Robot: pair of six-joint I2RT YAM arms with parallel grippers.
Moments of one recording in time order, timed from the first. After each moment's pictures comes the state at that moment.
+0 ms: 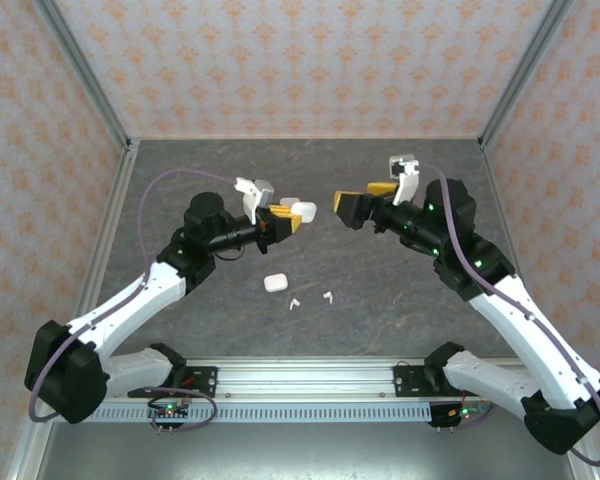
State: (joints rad) left arm -0.45 1.21 0.81 0.17 0.57 -0.30; right arm 0.56 0.92 1.10 -0.38 -0.18 0.45
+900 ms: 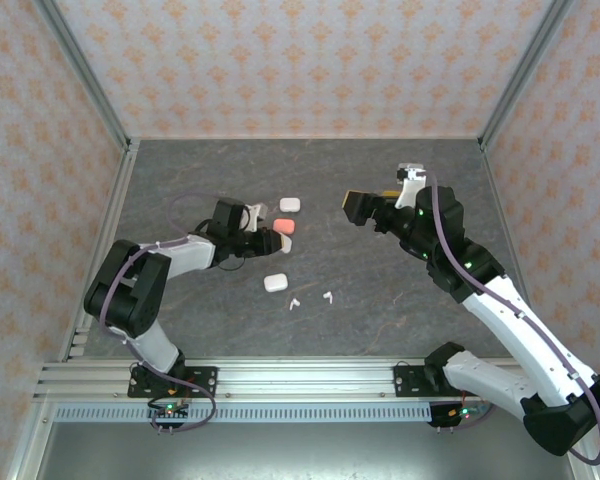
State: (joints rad) left arm -0.31 1.68 0.80 0.06 0.54 -0.52; right arm 0.55 0.94 1.03 -0.37 -0.01 0.50
